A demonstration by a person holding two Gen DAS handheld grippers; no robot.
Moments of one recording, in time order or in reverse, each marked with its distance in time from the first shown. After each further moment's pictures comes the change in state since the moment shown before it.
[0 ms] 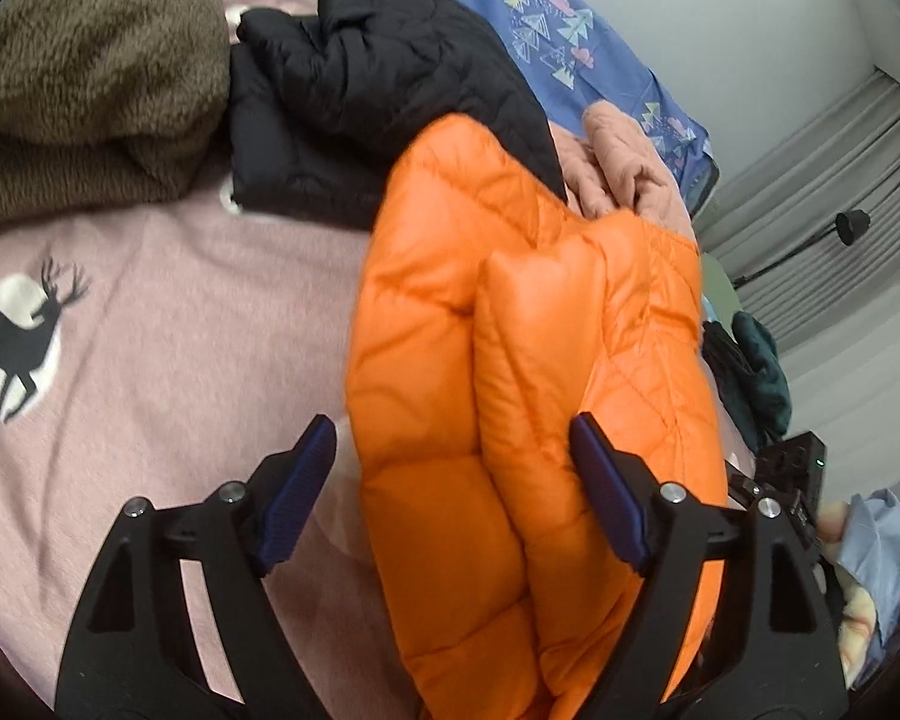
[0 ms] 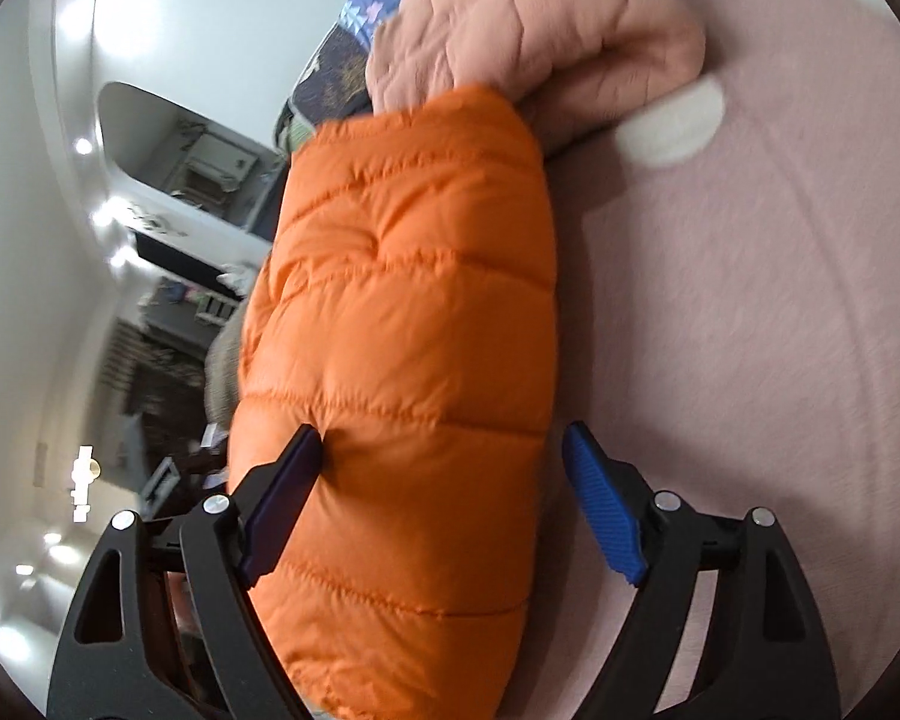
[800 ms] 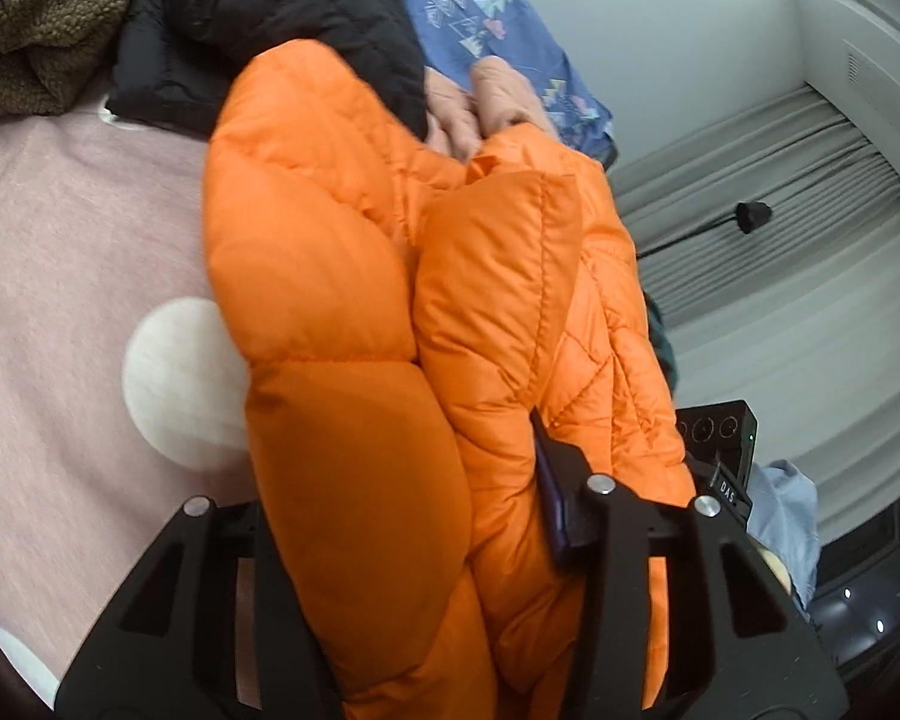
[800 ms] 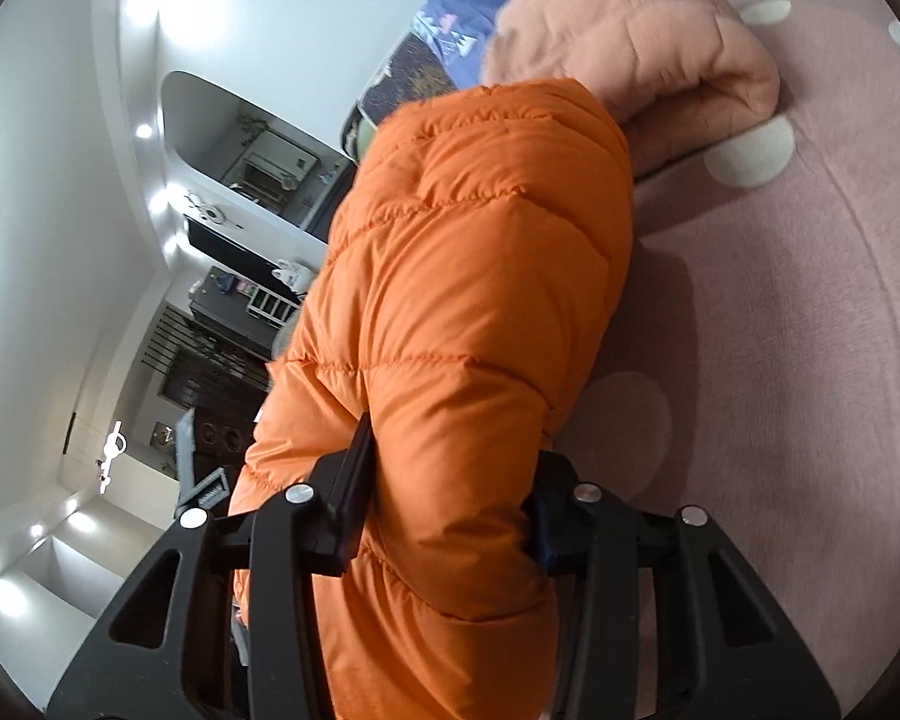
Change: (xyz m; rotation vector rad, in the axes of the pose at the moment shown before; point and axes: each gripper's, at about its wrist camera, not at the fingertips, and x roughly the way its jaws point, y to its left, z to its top) left arm -0.009 -0.026 -0.037 -0.029 0.063 -0.308; right arm -0.027 0.072 -0.033 -0.130 -0.086 0.079
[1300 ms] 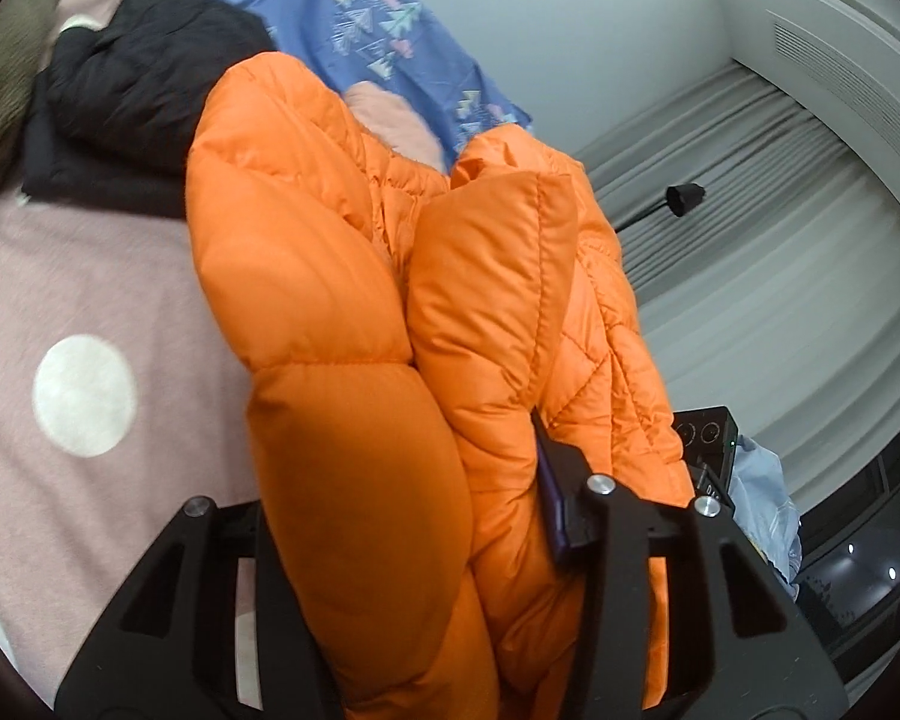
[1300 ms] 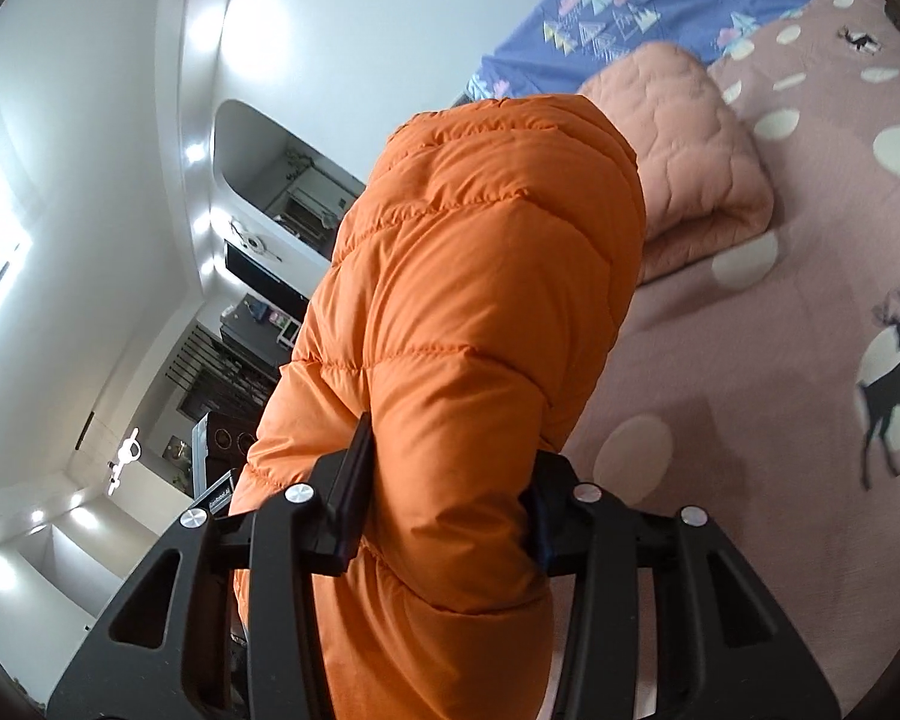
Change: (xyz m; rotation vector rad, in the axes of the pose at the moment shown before) left arm -0.012 -0.098 -0.007 0.127 -0.048 -0.095; right arm -0.082 0.031 0.011 -0.064 -0.138 0.054
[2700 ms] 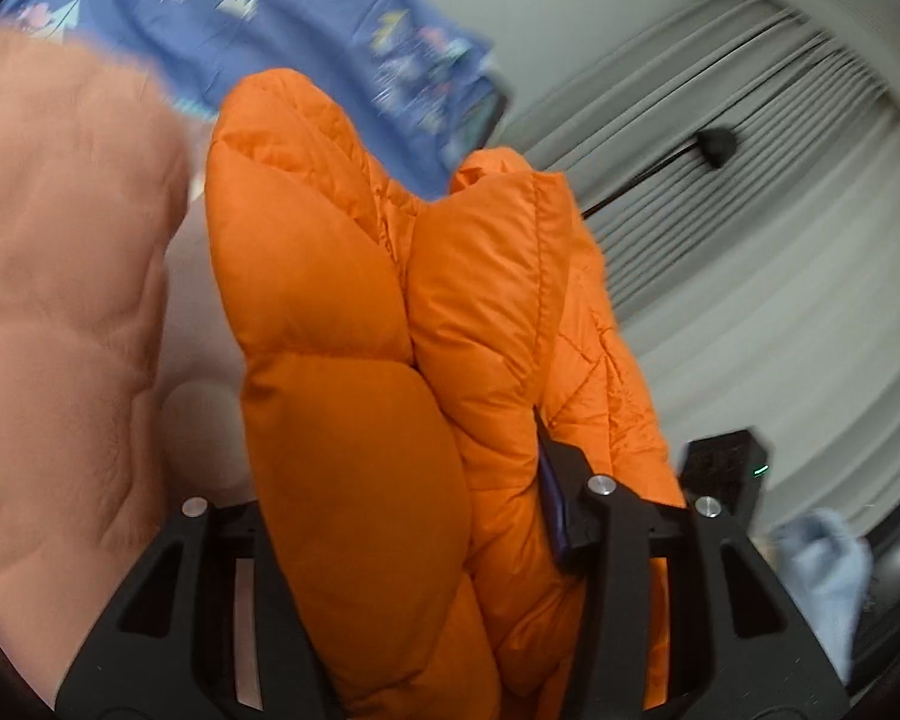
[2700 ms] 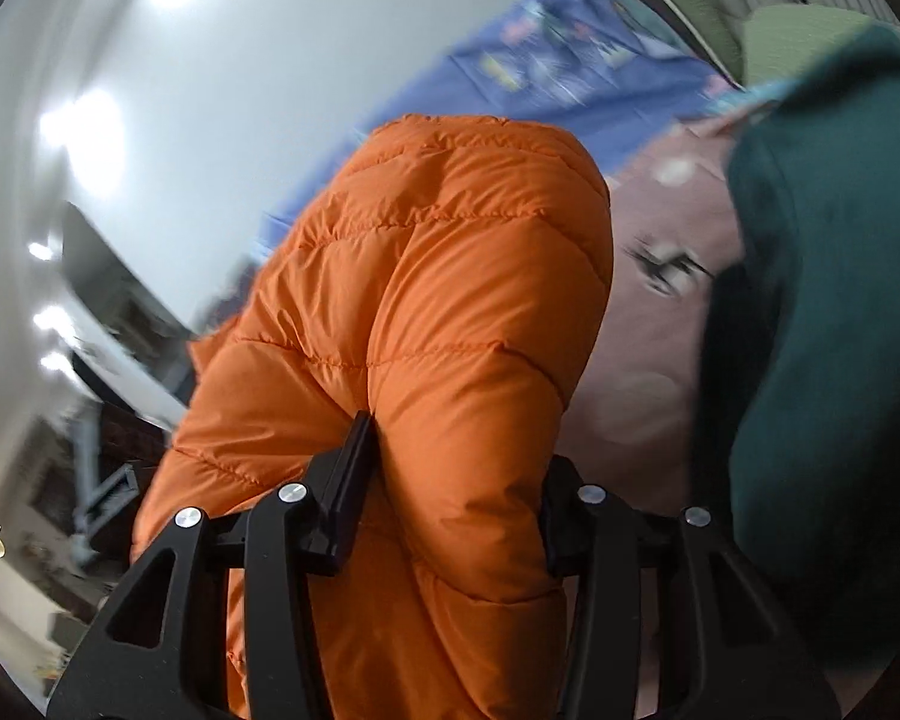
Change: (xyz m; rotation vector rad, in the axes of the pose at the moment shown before) left arm 0.467 -0.082 0.173 0.116 0.138 0.000; right arm -0.066 -0.308 0.263 0.018 -0.150 -0.564
